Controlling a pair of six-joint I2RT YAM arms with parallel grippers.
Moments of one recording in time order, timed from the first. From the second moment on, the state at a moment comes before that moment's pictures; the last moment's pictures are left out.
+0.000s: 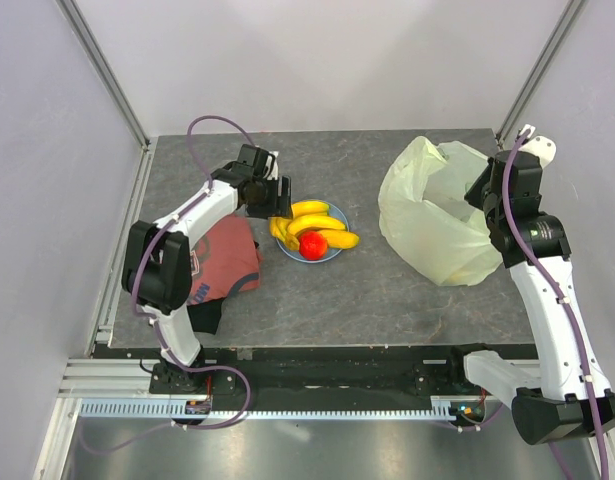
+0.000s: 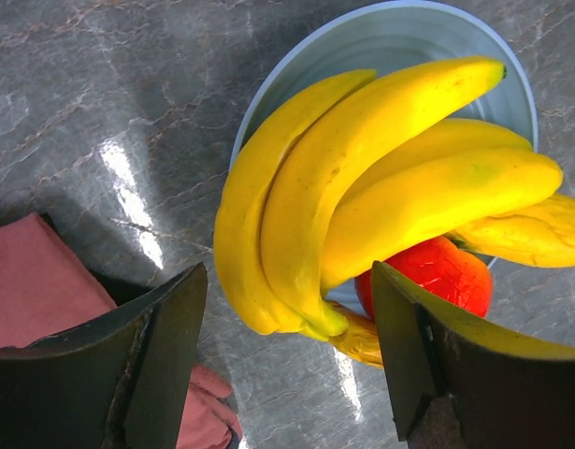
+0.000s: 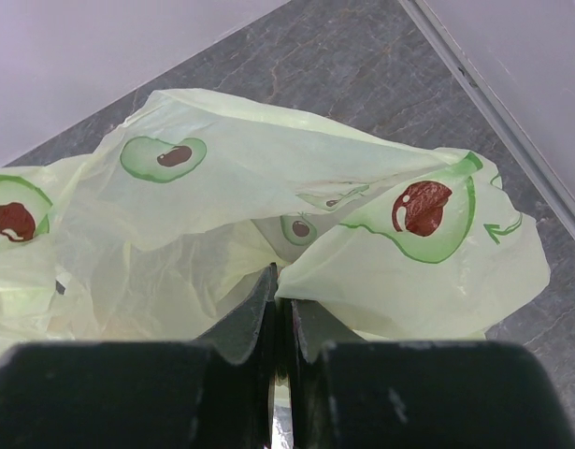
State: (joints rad) left arm -0.36 1.83 1.42 -0.57 0.15 -0.26; right arm 0.11 1.05 1.30 -0.69 0.36 0.46
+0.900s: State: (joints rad) left arm -0.35 1.92 1.46 -0.57 0.19 -0.20; right arm 0.11 1.04 1.27 -0.67 0.40 0.51
